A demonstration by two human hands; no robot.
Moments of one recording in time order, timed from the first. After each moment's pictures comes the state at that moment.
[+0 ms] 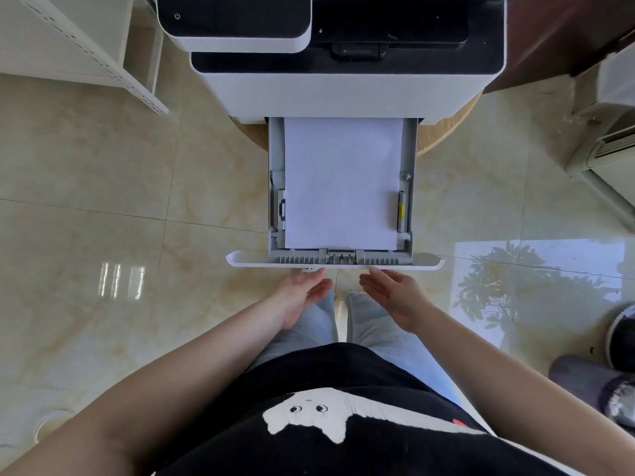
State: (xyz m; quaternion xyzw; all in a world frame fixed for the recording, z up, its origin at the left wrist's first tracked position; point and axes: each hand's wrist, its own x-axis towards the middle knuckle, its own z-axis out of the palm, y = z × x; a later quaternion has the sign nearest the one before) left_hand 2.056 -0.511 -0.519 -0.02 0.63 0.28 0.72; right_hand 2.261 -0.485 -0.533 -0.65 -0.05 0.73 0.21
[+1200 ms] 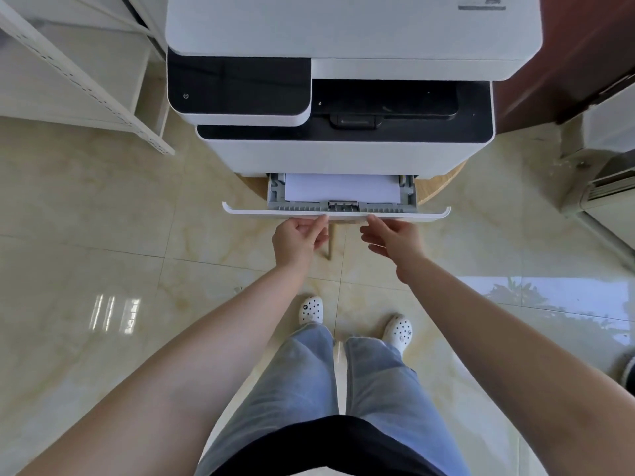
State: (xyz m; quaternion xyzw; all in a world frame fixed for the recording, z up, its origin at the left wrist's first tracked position) left_hand 2.049 -0.360 -0.535 0.22 0.71 0.44 0.50; right_hand 2.226 -0.324 -0.517 -0.66 -0.29 0.64 0.27
